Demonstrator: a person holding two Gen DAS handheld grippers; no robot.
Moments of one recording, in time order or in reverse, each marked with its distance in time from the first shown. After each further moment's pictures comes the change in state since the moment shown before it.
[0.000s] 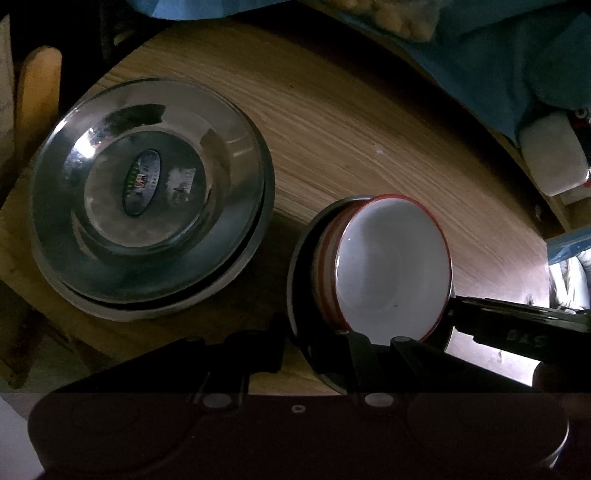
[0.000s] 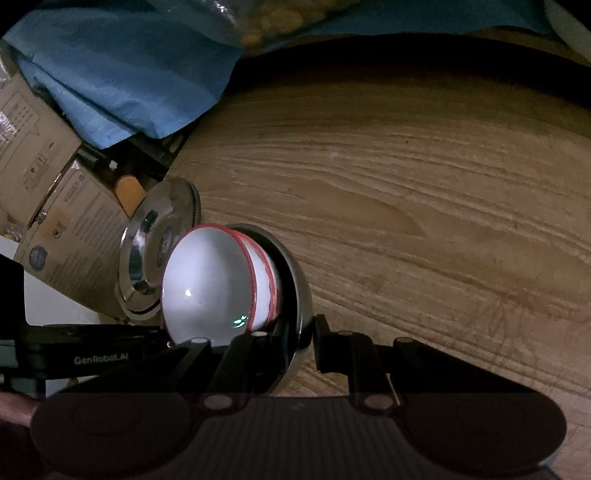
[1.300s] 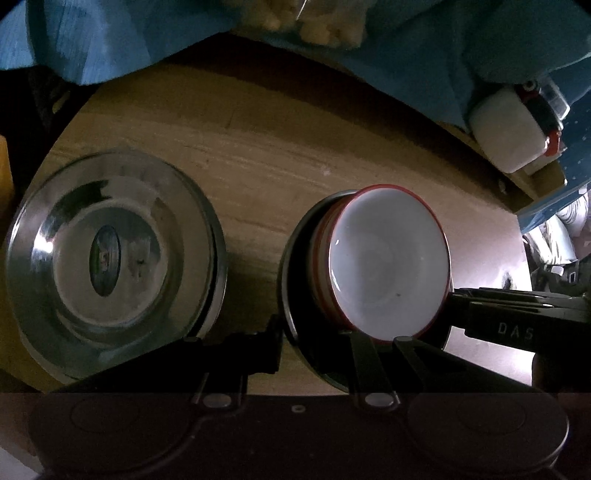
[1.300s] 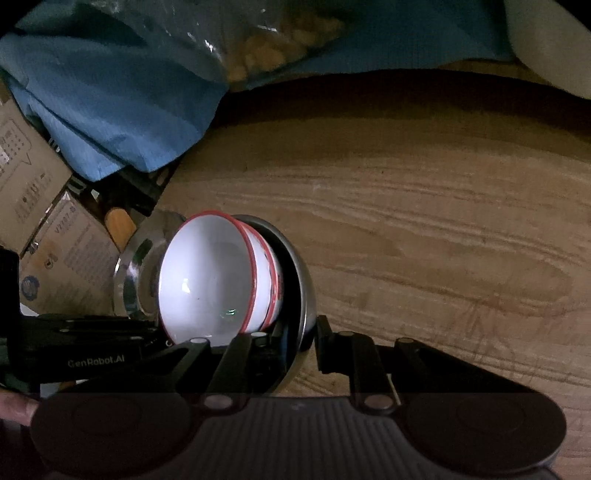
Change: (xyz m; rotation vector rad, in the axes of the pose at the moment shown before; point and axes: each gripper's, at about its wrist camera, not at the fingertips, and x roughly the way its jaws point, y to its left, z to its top) left arm 0.008 -0.026 0.034 0.201 -0.044 -0.066; right arm -0.020 0.008 -0.002 0.031 -0.106 -0.067
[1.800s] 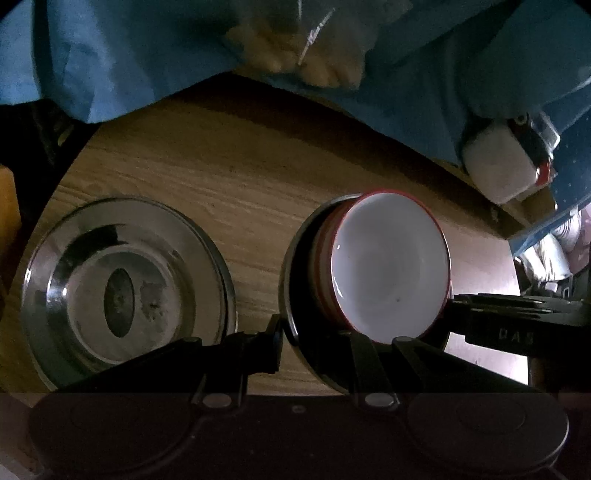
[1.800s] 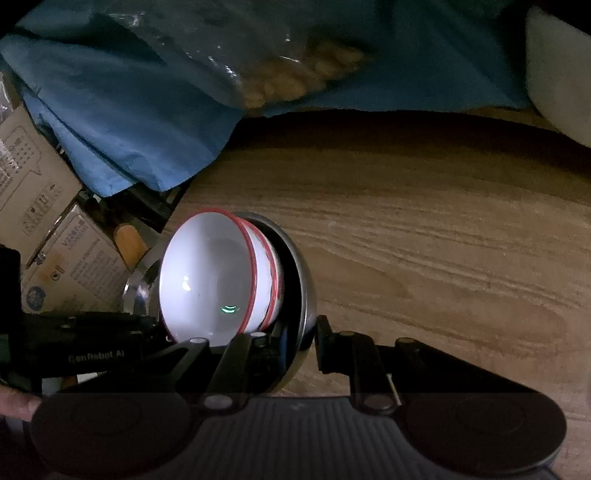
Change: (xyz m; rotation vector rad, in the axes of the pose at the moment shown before) left arm -0.020 0.010 0.015 0.000 -0.085 -0.021; right arm -0.010 0.016 0.021 -0.047 -0.039 -0.004
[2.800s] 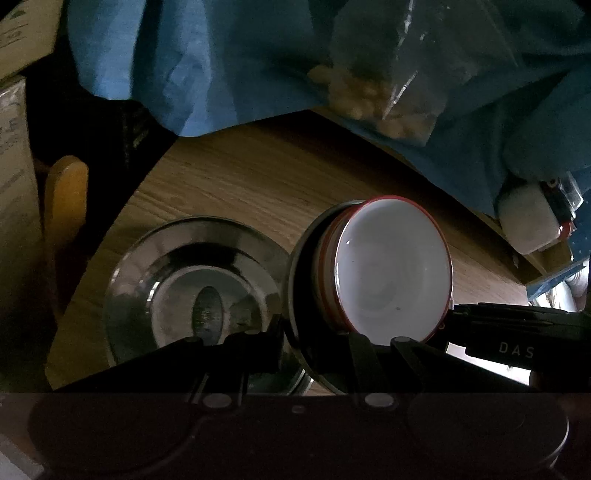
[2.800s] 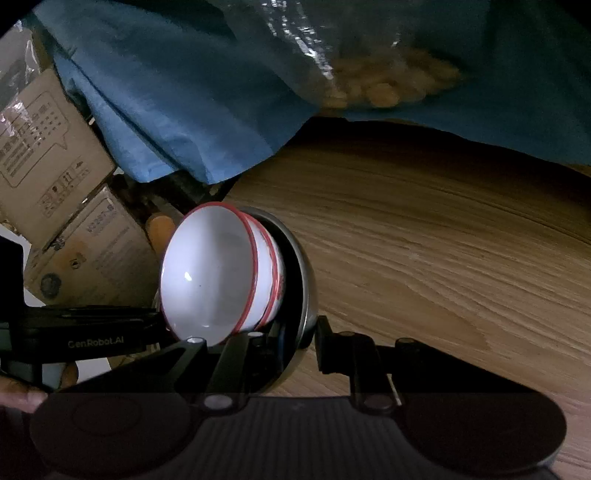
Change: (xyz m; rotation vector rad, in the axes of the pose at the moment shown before) left arm -0.027 0.064 0.002 -0.109 -0.080 0.033; right arm 0.034 0.058 0.021 -0.117 0.023 0.059
